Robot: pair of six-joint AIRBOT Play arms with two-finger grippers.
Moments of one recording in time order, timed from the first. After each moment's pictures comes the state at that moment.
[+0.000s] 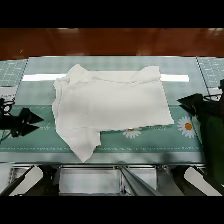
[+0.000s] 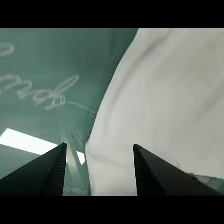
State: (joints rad) left arm 0.68 -1.04 0.63 1.00 -1.32 -1.45; right arm -0.61 -1.08 0.65 -0.58 1.19 1.06
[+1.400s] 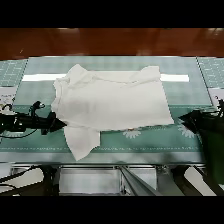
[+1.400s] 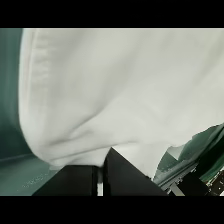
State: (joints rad) left arm 0.45 -1.35 0.55 0.77 -1.18 -1.14; right arm -0.70 -1.00 0.50 -0.83 1.14 1.25
